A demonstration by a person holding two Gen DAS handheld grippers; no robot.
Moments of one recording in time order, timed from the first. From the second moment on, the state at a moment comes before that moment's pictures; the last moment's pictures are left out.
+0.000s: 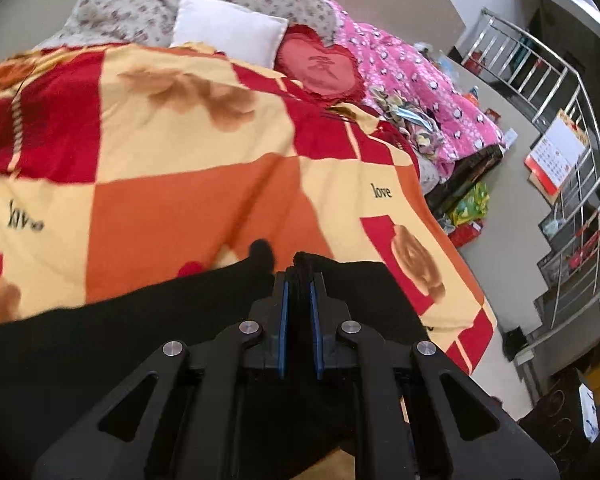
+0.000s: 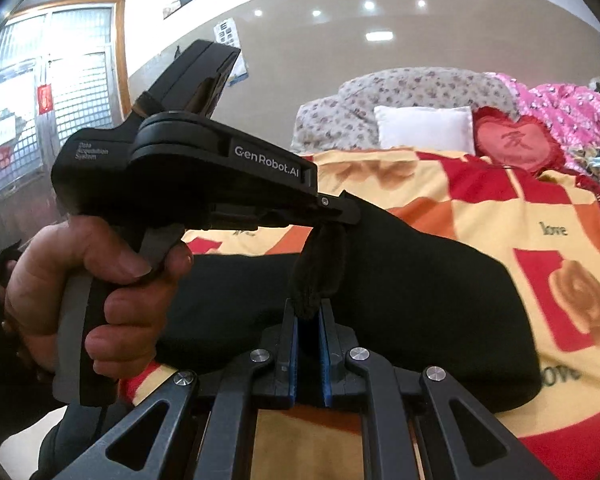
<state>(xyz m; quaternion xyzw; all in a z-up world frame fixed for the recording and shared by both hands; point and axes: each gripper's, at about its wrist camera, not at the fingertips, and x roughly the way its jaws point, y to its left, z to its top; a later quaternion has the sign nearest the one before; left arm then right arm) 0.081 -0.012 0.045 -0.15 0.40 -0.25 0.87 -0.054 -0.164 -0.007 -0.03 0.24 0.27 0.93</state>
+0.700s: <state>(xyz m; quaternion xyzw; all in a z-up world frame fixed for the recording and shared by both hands) 0.048 0.012 0.035 -0.17 0.36 -0.18 0.90 -0.065 -0.205 -0.016 0.00 0.25 0.29 0.92</state>
